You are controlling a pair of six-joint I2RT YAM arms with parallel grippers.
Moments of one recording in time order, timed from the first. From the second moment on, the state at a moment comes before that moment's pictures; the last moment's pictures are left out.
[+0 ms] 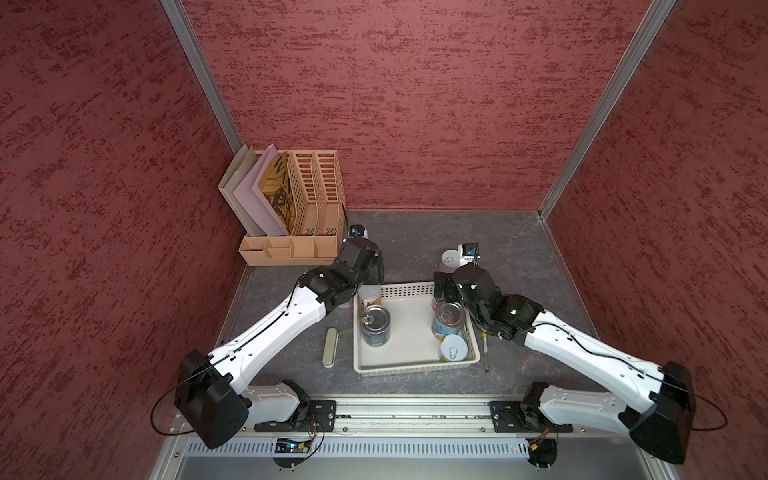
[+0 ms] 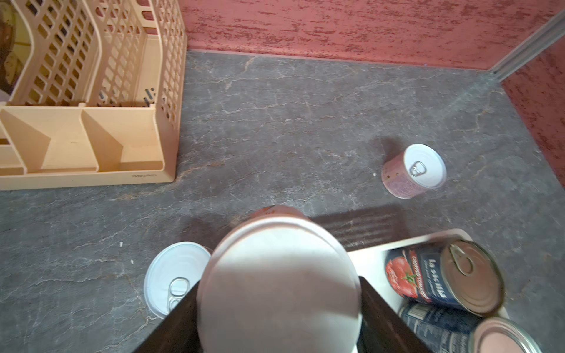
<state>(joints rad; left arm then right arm) -0.66 1.27 1.14 -0.59 -0.31 -0.48 0.81 1.16 0.95 -0.41 0.51 0.55</state>
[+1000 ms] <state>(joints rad) -1.14 1.34 1.19 -0.76 -0.24 -0.64 0.77 1.08 0.87 -0.41 0.58 0.58</state>
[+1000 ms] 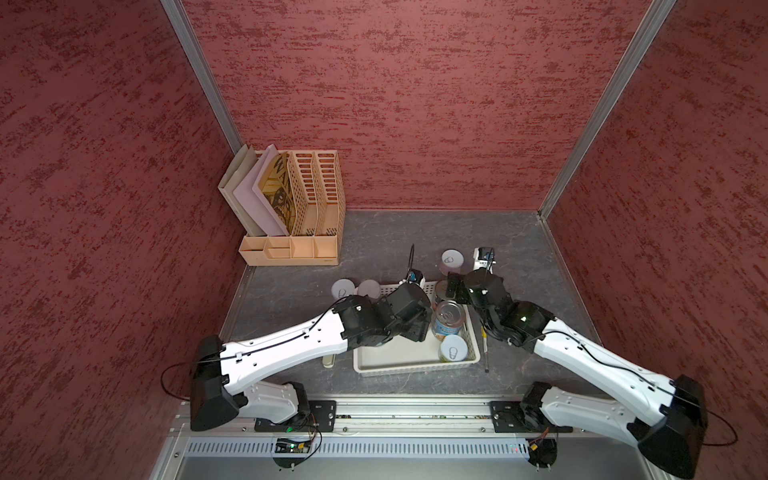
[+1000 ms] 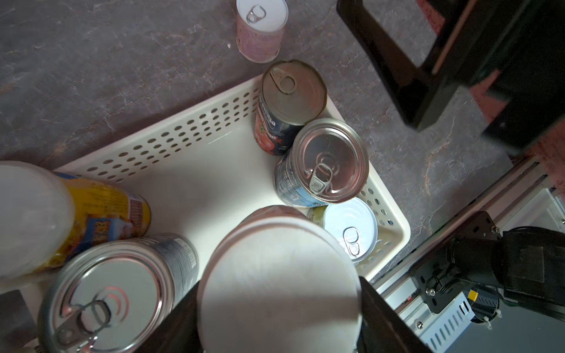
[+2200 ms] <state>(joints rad) -1.22 1.27 0.86 -0.77 -0.29 -0.86 0.77 1.11 0.87 -0.41 0.57 0.59</state>
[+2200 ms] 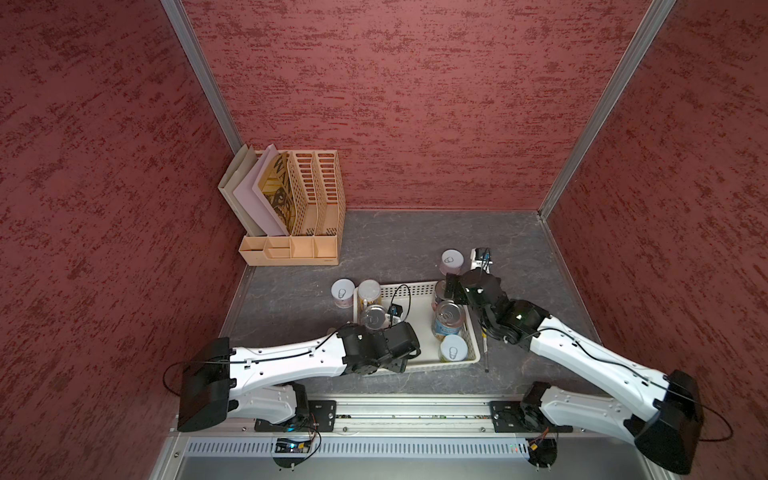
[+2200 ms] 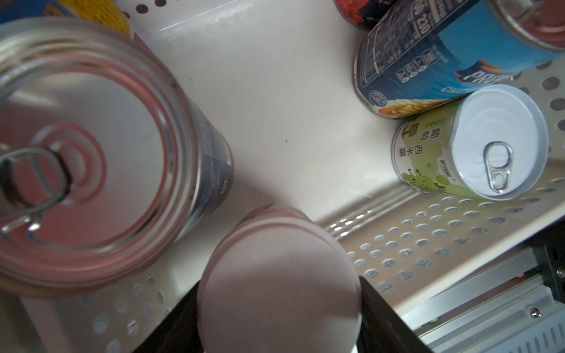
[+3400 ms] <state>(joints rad) -1.22 1.26 0.78 -0.85 -0.38 -1.02 0.77 1.17 0.87 -0.41 0.56 0.59</state>
